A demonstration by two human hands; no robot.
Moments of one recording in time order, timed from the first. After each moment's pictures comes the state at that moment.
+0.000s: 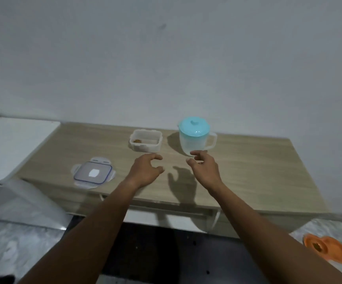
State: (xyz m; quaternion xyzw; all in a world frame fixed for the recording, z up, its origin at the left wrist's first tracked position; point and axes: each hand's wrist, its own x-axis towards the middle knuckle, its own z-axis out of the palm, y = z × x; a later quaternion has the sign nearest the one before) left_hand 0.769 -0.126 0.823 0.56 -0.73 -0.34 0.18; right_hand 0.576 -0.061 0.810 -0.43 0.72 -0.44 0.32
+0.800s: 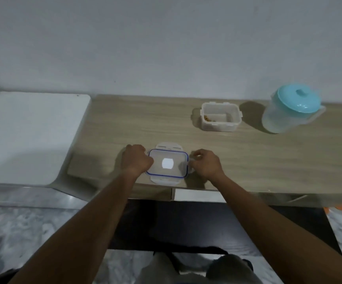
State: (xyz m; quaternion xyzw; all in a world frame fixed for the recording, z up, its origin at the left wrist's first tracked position) left_hand 1.056 -0.324 0.734 0.68 -0.67 -0.31 0.05; right_hand 0.855 -0.233 0.712 -0.37 0.82 -0.24 0.37
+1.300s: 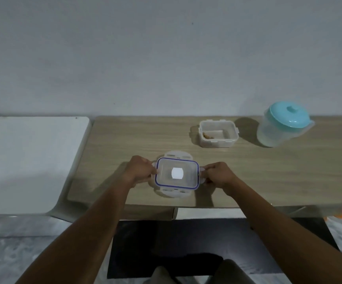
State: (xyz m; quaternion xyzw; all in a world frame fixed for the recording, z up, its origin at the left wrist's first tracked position) left_hand 1.057 -0.362 0.742 0.62 -0.53 -0.56 0.10; right_hand 0.828 -0.240 0.733 -0.25 0.78 -0.33 0.47
